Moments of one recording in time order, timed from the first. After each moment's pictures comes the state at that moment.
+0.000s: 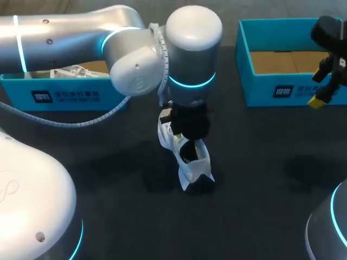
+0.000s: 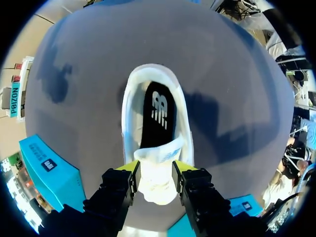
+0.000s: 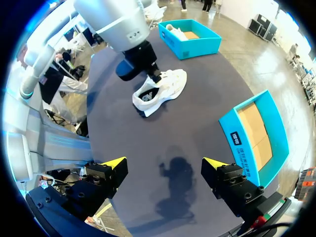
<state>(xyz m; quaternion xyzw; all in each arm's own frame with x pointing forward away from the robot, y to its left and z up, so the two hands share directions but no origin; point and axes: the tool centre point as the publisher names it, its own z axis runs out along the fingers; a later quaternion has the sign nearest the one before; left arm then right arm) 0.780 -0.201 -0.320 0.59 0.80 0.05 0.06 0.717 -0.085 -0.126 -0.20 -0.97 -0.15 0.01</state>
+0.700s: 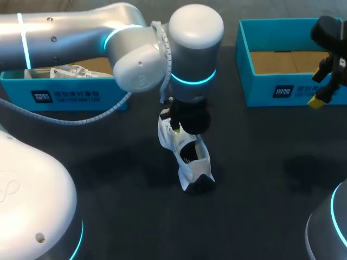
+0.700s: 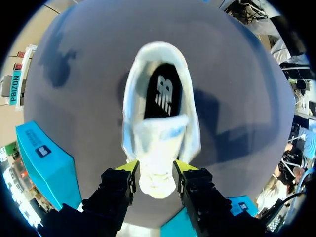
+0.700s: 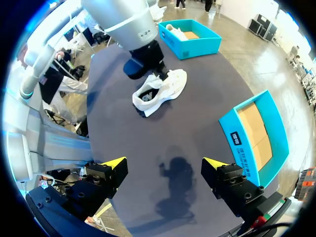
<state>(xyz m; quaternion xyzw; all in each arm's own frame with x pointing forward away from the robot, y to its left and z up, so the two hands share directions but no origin) 0.809 -0.194 -0.321 0.57 0.82 0.07 0.06 0.717 -0.085 -0.126 -0.20 -0.97 -0.15 0.01</state>
